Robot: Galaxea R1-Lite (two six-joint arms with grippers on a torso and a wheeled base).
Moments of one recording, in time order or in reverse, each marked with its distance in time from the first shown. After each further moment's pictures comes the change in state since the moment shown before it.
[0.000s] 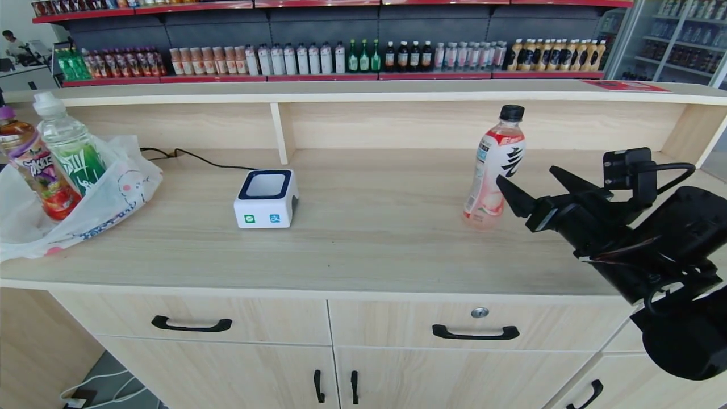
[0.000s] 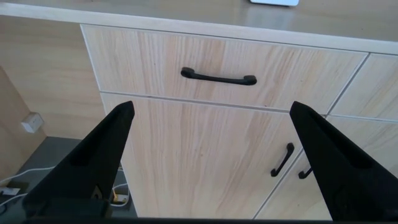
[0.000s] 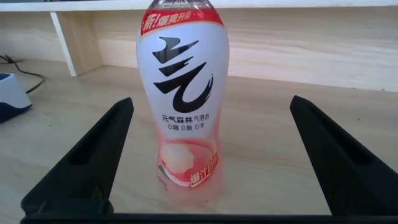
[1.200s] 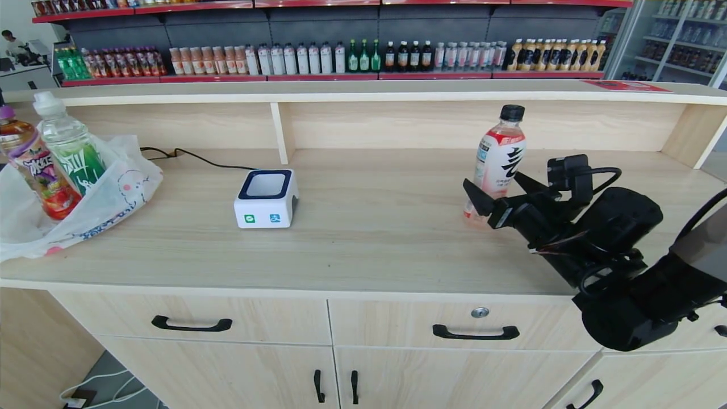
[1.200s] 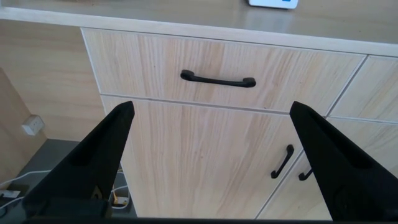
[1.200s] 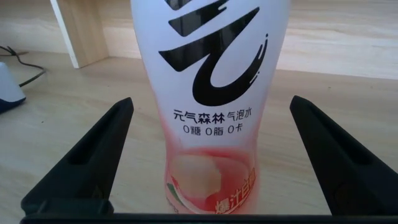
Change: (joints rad) left arm 0.000 0.000 0.000 -0.009 0.000 0.003; right arm 0.036 0.189 -0.190 0.000 0.008 0.015
